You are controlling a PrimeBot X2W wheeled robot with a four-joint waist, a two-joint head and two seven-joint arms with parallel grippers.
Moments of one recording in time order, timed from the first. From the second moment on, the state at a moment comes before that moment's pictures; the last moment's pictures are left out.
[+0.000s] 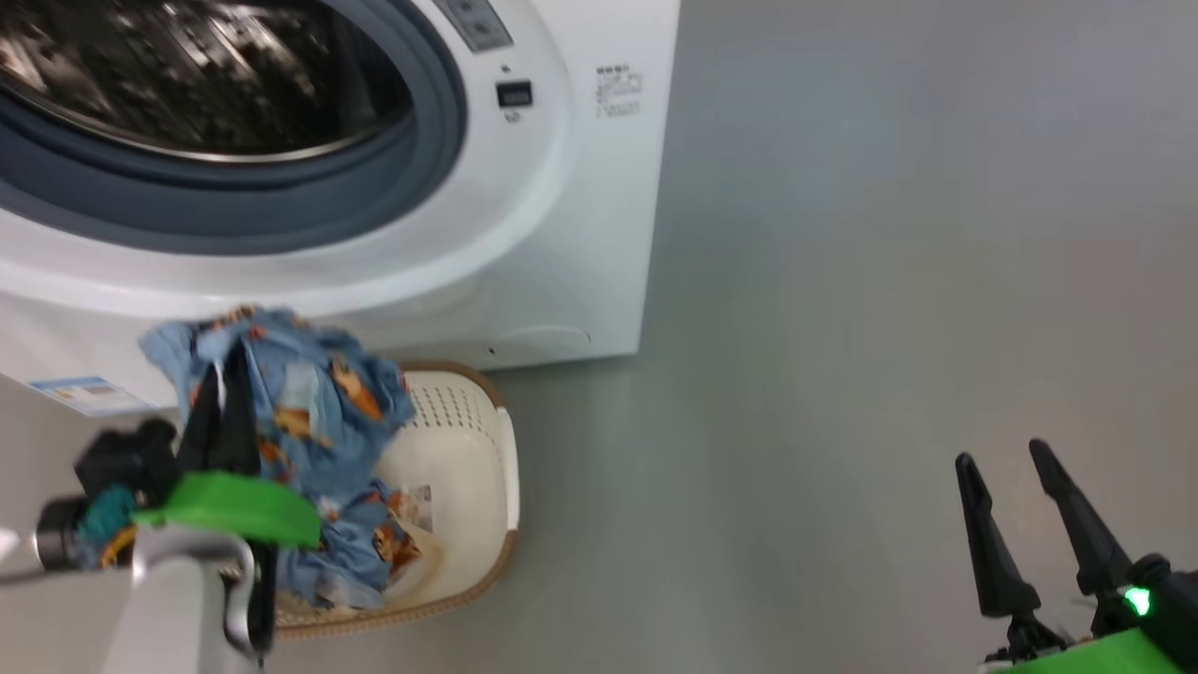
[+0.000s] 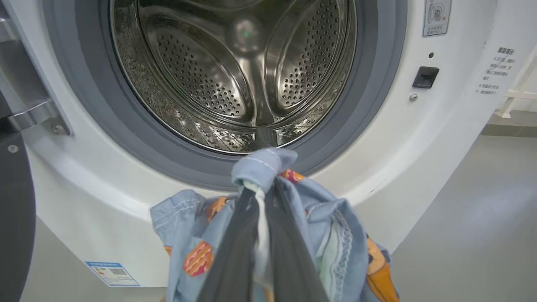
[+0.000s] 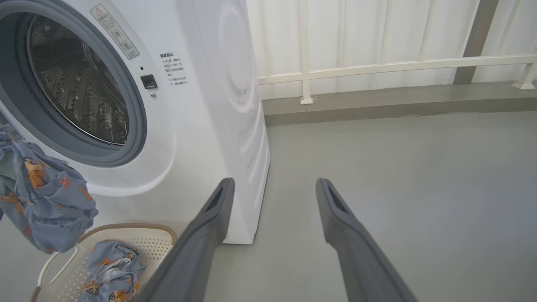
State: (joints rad) left arm -0.39 0.07 0.00 0.44 -0.19 -0.06 -0.25; right arm 0.10 -0.17 -0.02 -0.11 0.29 0.12 -0.26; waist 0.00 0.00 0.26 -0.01
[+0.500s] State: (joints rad) left arm -0.80 0.20 0.02 0.66 -0.29 -0.11 -0.09; right arm -0.02 -0.12 -0.02 -0.12 0.31 0.12 -0.26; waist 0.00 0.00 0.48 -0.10
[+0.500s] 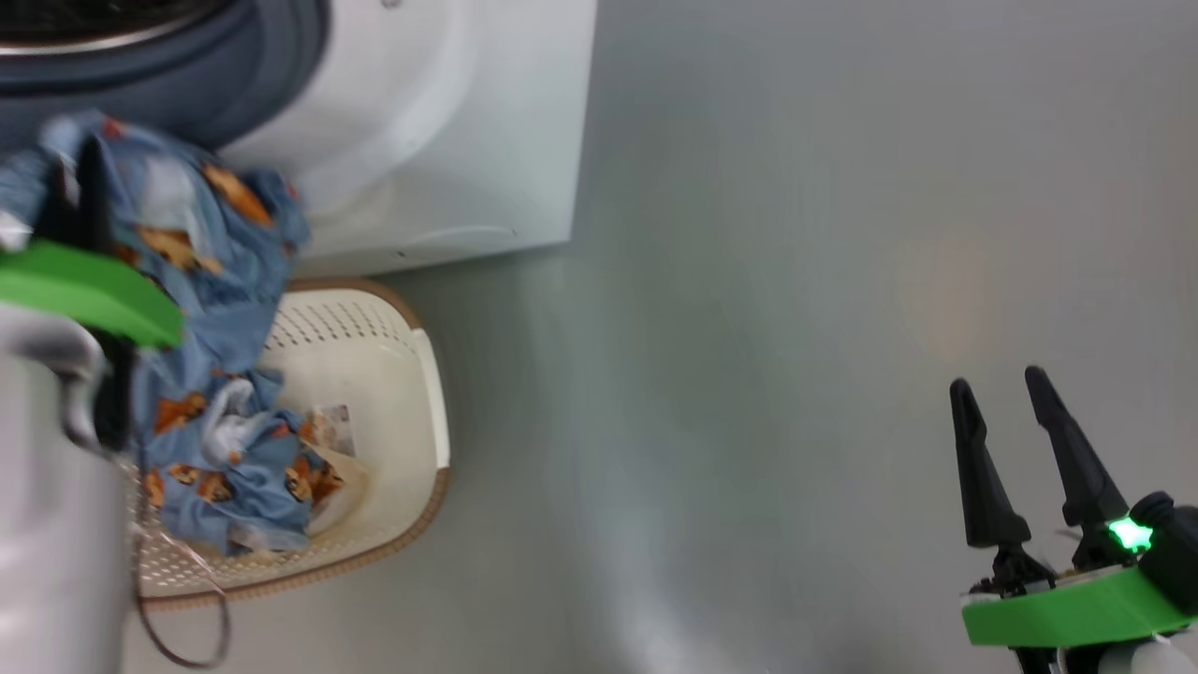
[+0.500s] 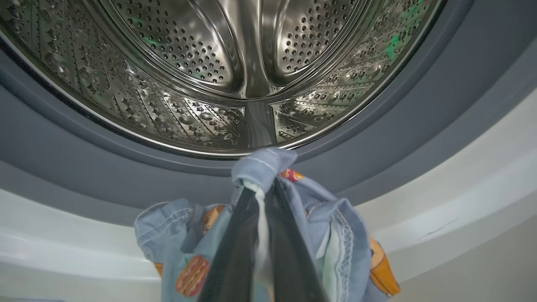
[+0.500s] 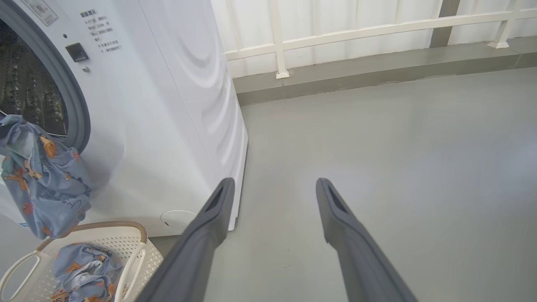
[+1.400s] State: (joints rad) left arm -1.29 0.49 0.09 0.57 -0.39 -0.09 0.30; right arm -0.17 -0.08 0.03 -0.11 0.36 0.12 -0.26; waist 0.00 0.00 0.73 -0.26
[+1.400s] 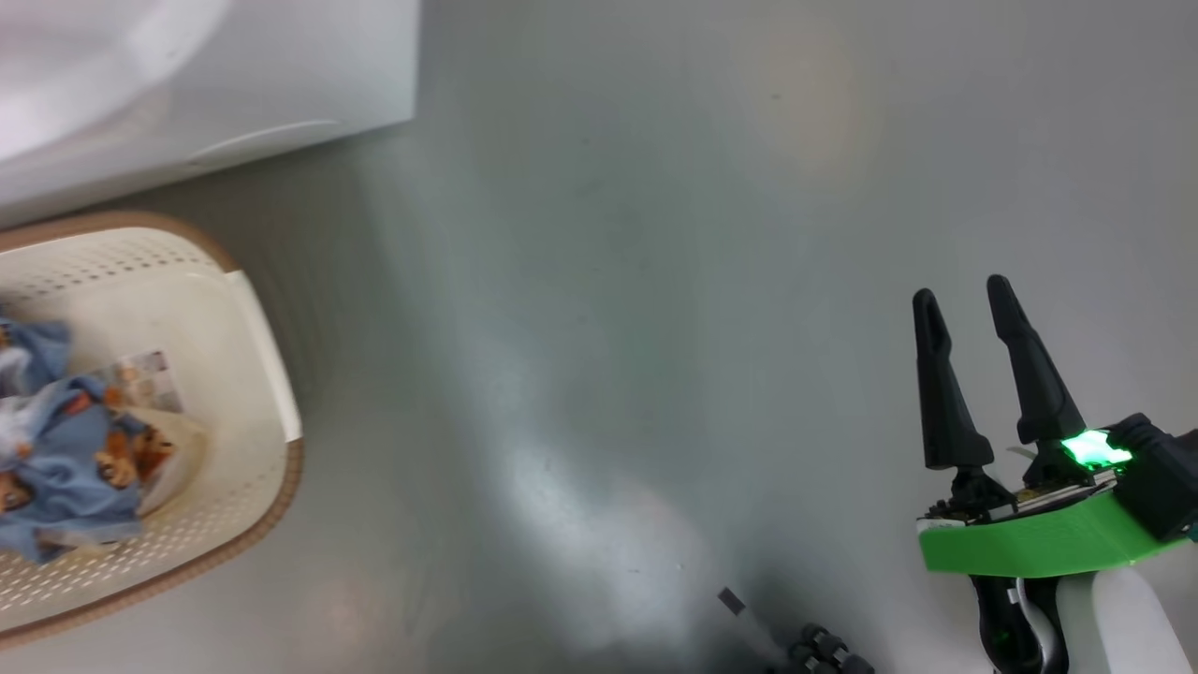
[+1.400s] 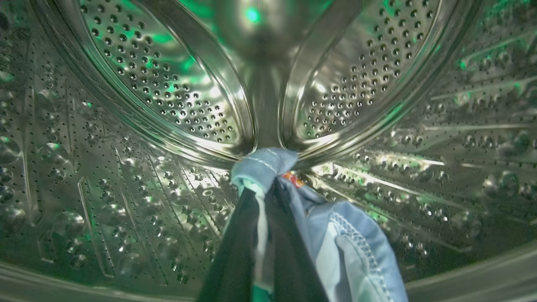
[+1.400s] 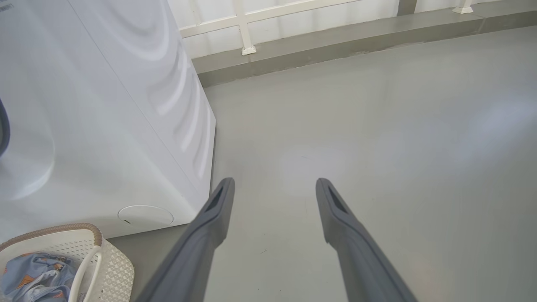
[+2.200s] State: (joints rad) left arm -1.52 0.57 0.05 0.50 -0.21 0.02 -0.20; right arm -0.21 -0.05 0.06 -0.09 0.38 0.12 -0.26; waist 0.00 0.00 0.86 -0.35
